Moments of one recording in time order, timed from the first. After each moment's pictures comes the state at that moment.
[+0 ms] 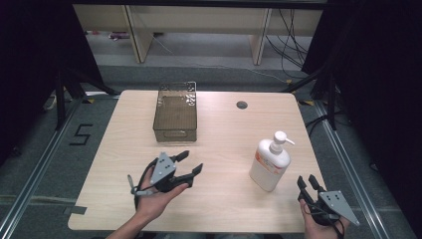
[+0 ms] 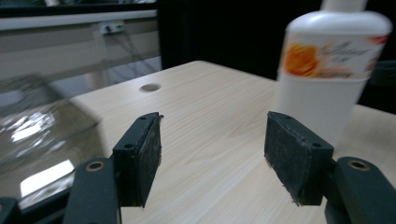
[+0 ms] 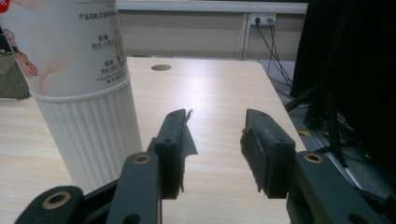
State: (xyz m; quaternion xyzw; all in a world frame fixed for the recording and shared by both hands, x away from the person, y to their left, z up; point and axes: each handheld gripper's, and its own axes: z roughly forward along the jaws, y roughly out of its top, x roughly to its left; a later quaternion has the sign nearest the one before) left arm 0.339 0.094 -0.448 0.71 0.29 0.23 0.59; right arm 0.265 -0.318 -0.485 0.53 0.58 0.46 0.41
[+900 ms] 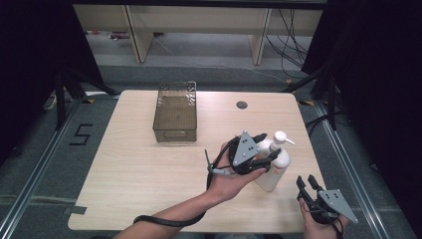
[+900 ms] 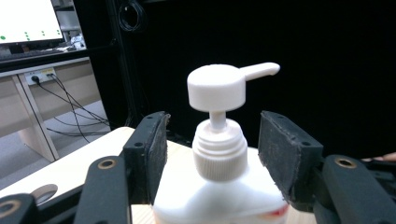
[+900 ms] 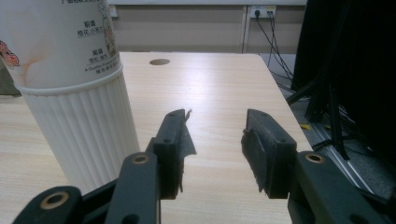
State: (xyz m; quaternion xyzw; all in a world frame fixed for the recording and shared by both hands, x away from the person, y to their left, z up) left arm 0.361 -0.077 -0.381 0.72 0.20 0.21 0.64; right arm 0.270 -0.319 -0.490 0.54 0.58 0.46 0.40
